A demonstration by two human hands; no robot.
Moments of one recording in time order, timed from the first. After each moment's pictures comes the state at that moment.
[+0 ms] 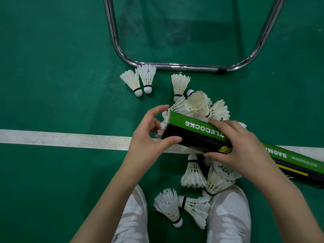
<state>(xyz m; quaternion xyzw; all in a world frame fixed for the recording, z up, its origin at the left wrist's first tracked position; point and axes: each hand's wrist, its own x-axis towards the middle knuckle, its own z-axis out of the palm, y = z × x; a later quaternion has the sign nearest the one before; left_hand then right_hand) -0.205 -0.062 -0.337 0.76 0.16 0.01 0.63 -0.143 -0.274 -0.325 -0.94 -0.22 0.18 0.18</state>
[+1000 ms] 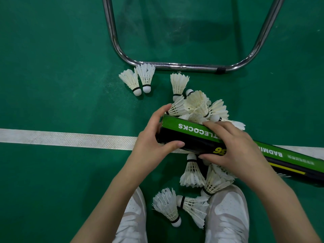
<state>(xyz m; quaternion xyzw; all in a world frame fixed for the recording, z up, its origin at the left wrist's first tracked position) -0.204 -0.068 -0.339 0.76 0.13 -0.05 0.63 -0.145 -0.266 -0.326 -0.94 -0.24 0.19 0.15</state>
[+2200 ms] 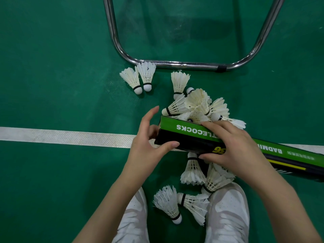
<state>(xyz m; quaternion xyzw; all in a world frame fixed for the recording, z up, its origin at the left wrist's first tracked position) -0.220 -0.066 -0.351 0.76 0.17 0.00 0.63 -0.147 -0.265 -0.323 -0.94 -0.25 0.20 0.15</state>
